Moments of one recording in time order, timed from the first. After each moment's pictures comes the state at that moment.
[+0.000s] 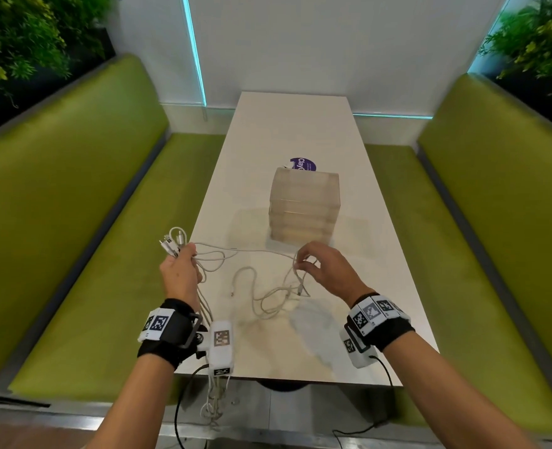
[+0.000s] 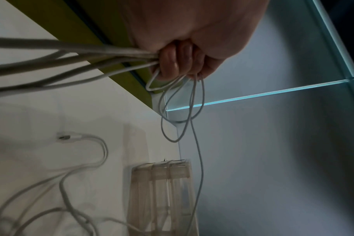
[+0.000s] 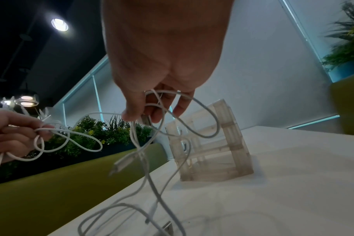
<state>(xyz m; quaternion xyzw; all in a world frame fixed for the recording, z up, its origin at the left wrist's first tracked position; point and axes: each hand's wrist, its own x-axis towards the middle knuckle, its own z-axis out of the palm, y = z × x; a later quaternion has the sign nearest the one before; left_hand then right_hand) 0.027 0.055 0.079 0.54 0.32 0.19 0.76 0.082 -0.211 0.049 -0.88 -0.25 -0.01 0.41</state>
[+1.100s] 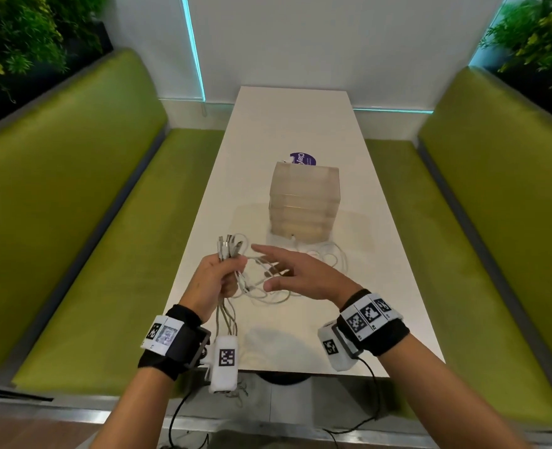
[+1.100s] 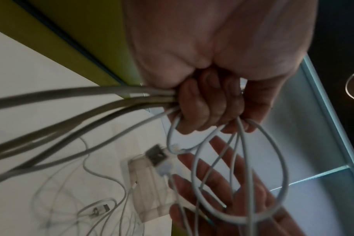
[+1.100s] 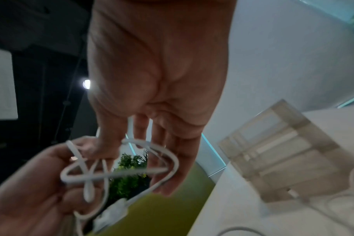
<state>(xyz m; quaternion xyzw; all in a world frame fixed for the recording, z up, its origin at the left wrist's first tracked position) -0.004 0.025 0.095 0.62 0.11 -0.05 0.78 0.041 -0.168 0.102 -0.80 -0.28 0.25 0.47</state>
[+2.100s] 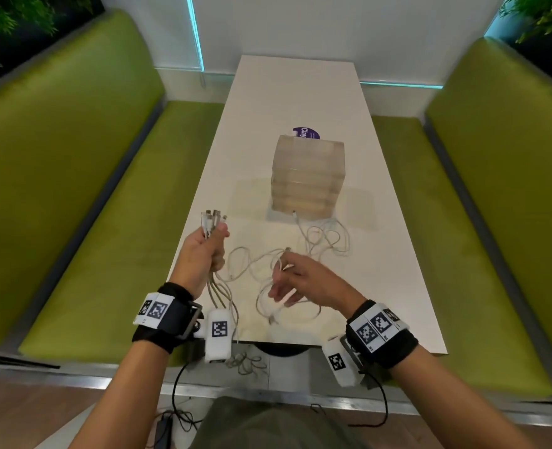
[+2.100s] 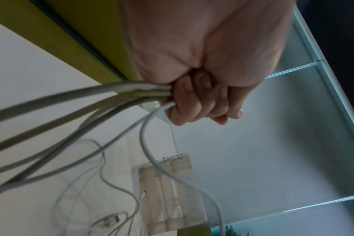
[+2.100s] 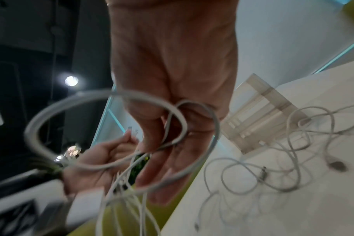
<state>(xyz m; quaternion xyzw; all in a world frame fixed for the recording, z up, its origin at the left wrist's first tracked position) -0.008 0.044 0.081 0.62 0.12 0.01 0.78 -0.001 -0.172 0.075 -0.73 -0.12 0.34 0.58</state>
